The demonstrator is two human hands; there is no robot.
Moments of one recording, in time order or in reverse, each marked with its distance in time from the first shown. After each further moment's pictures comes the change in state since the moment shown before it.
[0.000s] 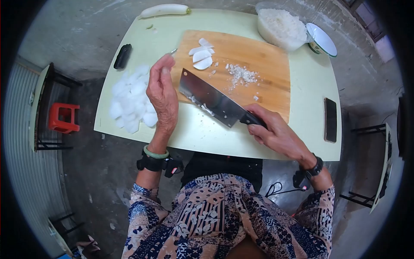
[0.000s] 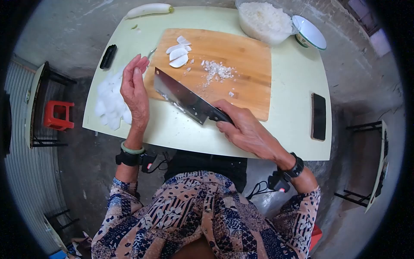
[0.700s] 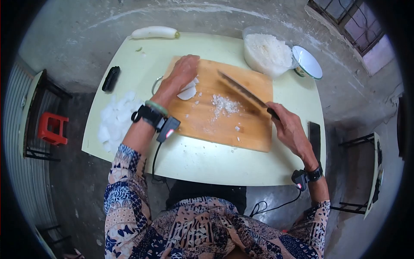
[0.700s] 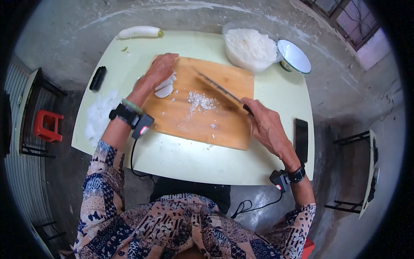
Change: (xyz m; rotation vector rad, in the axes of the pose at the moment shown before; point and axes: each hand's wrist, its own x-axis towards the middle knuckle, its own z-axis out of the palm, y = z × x) left_hand 0.124 -0.078 0.111 0.767 -0.679 0.294; right_hand 0.013 0.041 -0.098 -0.717 0.416 -0.365
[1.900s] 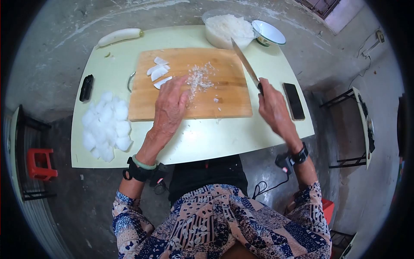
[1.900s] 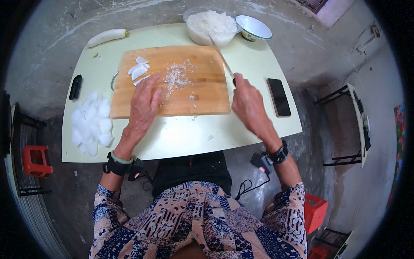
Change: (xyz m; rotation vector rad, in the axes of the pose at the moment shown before) left_hand -0.149 0.092 -0.020 -0.428 0.089 0.133; right_hand -0.047 -0.042 0.018 -0.269 0.252 0.334
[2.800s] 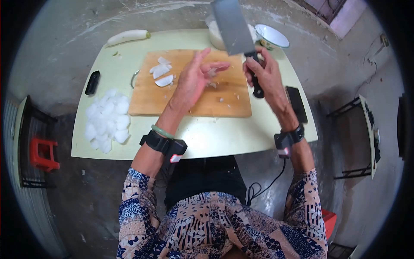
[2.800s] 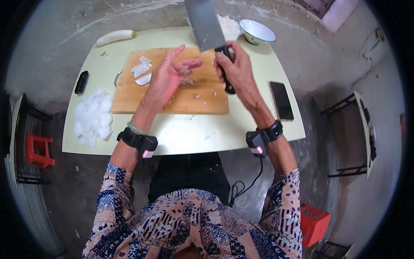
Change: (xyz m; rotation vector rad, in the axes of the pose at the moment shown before) left_hand 0.076 0.034 0.043 -1.411 -0.243 -0.327; right_hand 0.064 -0.008 0.002 1.084 0.054 0.053
